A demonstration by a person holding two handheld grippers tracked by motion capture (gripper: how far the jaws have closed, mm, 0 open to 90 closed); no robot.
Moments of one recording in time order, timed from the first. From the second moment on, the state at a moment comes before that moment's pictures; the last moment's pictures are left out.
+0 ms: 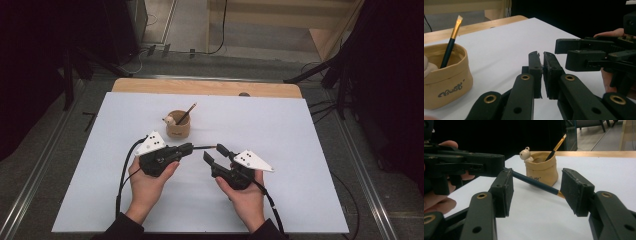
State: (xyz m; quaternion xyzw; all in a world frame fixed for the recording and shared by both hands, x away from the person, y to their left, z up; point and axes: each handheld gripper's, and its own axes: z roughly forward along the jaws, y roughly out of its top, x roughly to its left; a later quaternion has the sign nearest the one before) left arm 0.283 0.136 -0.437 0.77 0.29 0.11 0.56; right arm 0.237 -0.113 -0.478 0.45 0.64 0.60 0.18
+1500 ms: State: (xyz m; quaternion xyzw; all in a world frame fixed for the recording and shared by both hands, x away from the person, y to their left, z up) left arm 0.274 0.132 -0.453 0.69 0.29 0.12 0.65; right arm 0.240 -0.114 -0.484 0.56 0.49 0.67 0.06
